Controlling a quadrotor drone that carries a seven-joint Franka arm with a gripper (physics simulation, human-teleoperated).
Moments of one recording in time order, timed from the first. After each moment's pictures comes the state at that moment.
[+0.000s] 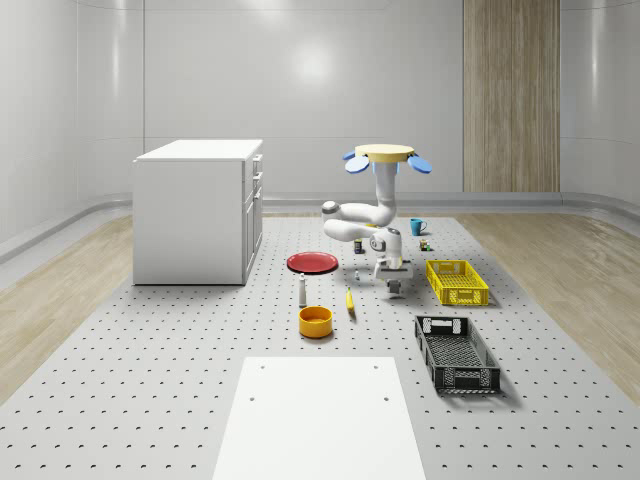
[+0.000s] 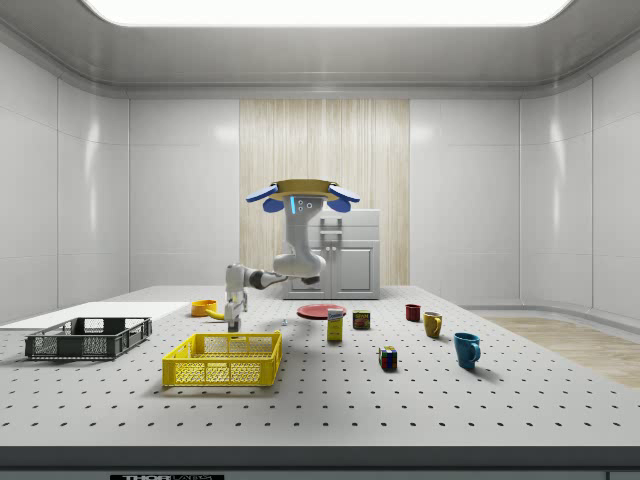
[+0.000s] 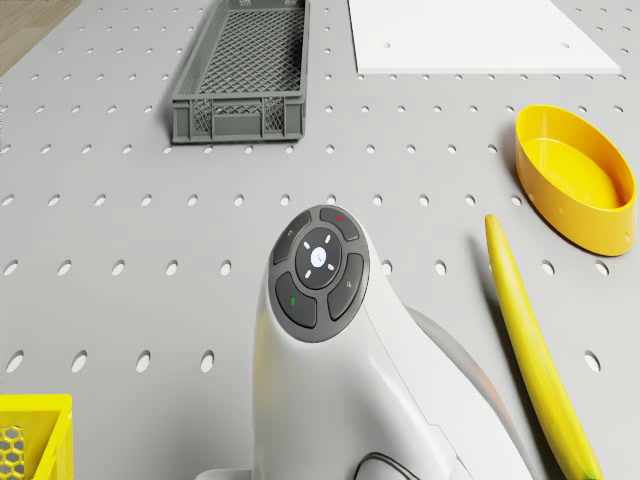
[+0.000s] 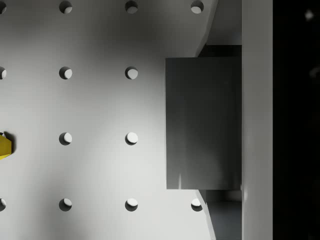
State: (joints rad) arm -1.17 -1.51 1.31 -2.86 -1.84 1.58 1.69
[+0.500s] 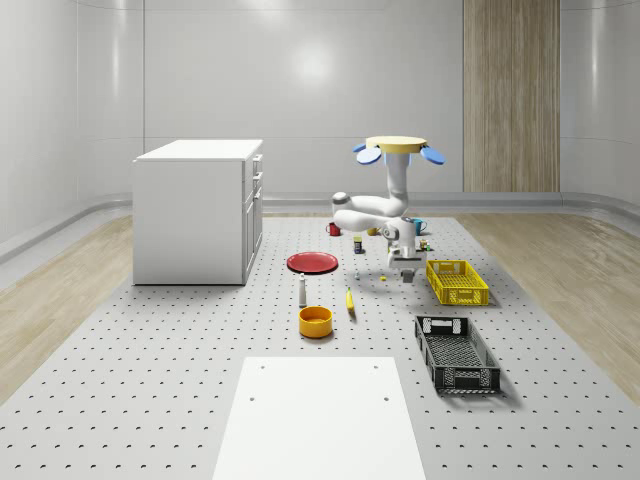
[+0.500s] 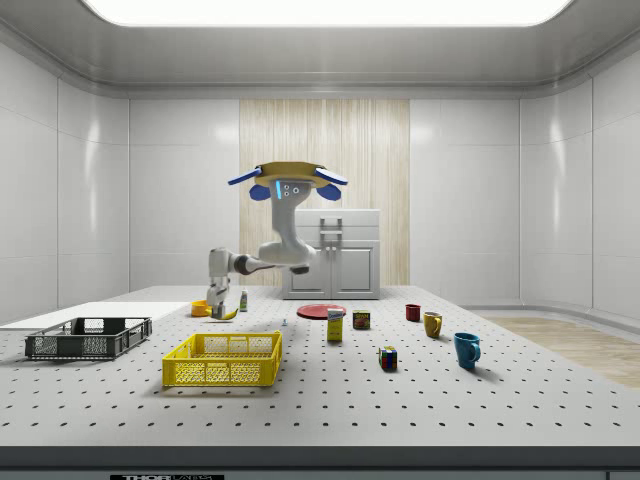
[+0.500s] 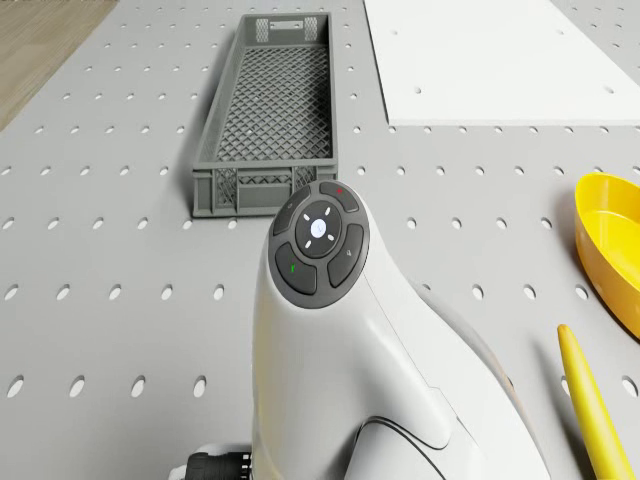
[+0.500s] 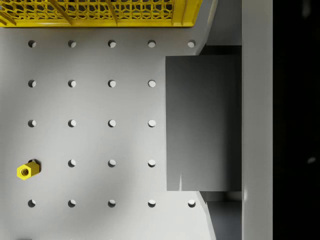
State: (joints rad) arm -1.17 -1.51 1.36 -2.87 -1.78 1.57 1.69
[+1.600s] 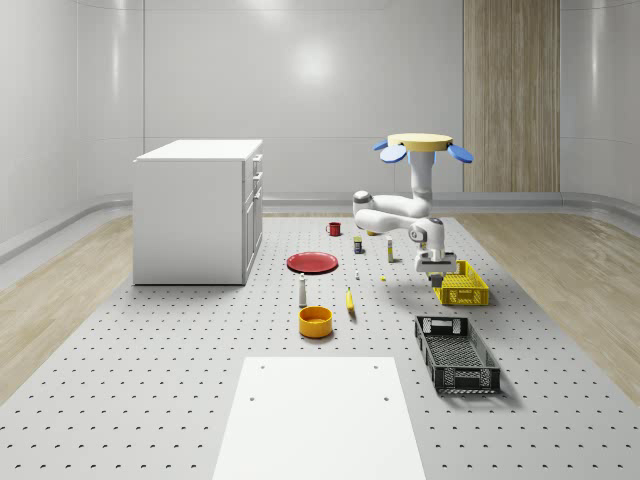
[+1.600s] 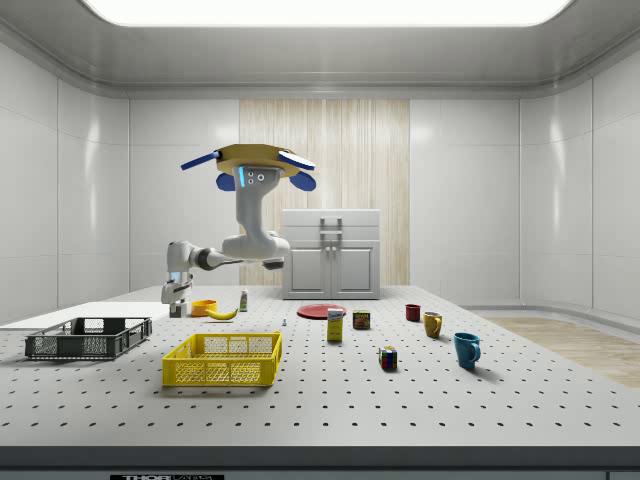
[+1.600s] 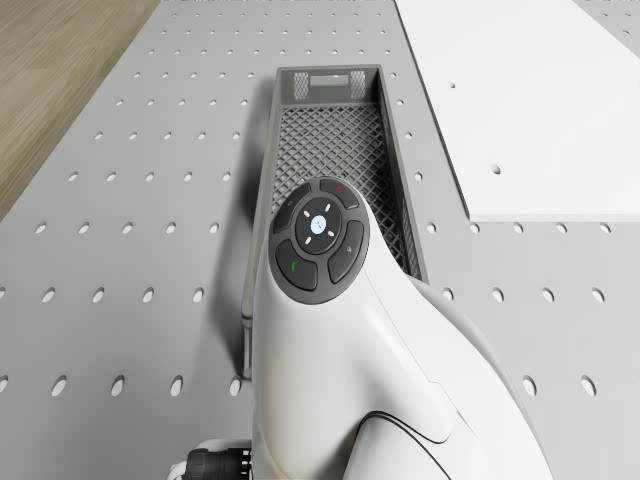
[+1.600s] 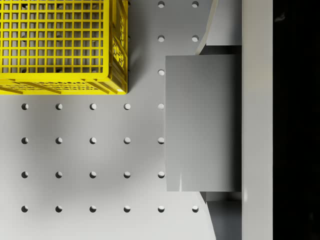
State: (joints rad) arm -1.17 -1.53 1.37 -2.87 -1.77 1.59 1.69
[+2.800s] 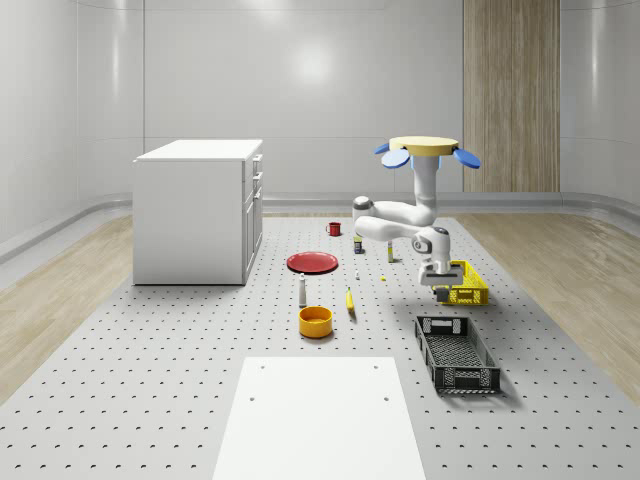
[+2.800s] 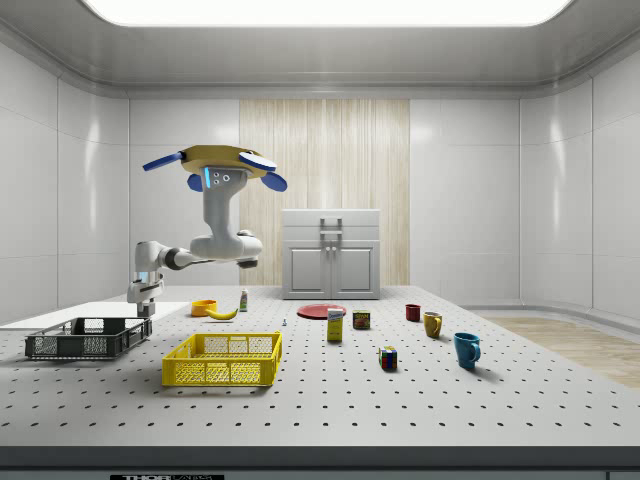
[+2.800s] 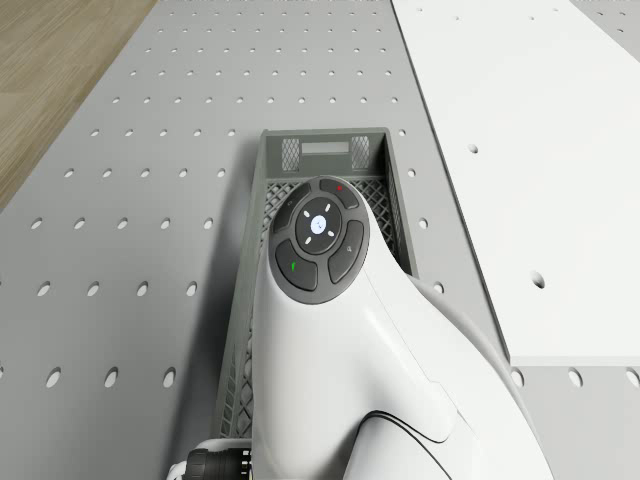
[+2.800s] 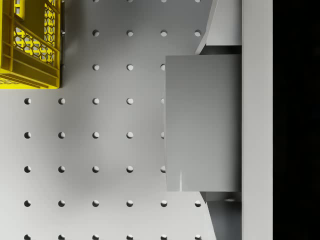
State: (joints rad) arm -1.18 -1.55 1.38 -2.87 -1.76 1.60 1.70
